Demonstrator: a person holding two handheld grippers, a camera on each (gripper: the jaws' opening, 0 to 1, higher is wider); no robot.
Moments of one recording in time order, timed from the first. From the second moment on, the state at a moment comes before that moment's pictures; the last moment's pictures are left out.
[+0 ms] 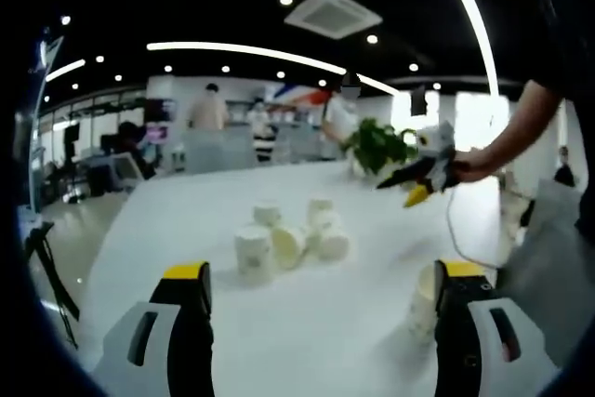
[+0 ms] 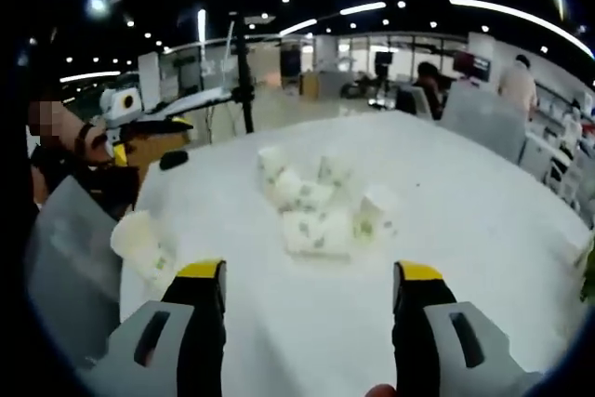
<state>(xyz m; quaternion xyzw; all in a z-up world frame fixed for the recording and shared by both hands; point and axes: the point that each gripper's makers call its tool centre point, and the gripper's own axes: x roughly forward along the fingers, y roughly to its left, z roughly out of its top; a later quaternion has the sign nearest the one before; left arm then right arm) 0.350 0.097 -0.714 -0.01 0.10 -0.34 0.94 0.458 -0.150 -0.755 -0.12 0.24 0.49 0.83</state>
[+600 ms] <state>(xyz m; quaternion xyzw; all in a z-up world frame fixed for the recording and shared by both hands) 0.352 0.099 -0.726 -0.01 0.12 -0.31 0.94 0.500 -0.116 -0.779 -0.07 0.26 0.55 0.79</state>
